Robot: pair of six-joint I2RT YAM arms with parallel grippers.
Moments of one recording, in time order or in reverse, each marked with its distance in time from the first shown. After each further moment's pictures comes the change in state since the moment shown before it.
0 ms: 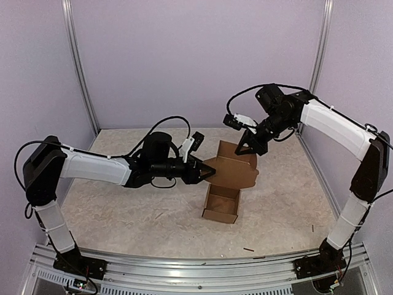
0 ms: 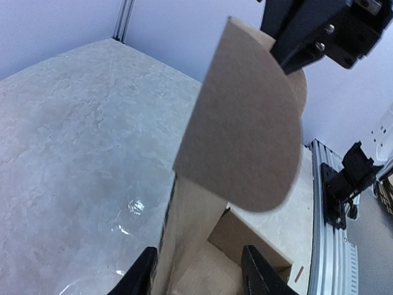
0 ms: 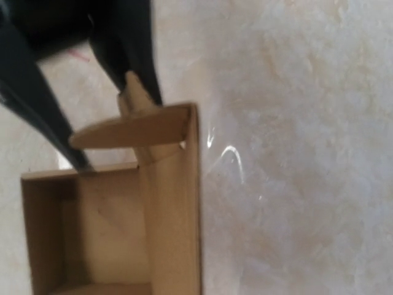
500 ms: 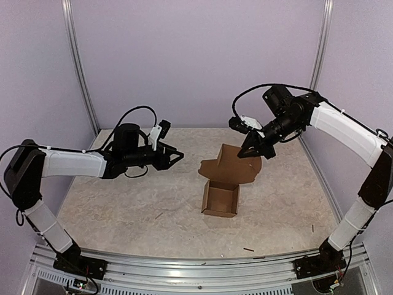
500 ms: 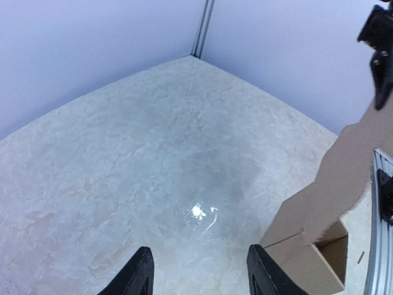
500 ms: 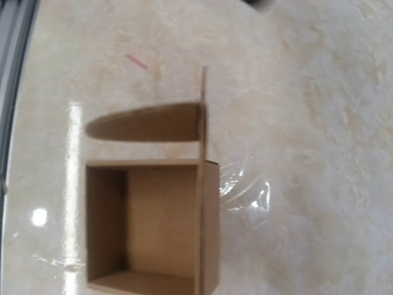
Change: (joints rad) left arm 0.233 -0.211 -0.169 -0.044 -0.016 0.165; right arm -0.001 -0.108 -0.095 -0.003 -0.119 -0.200
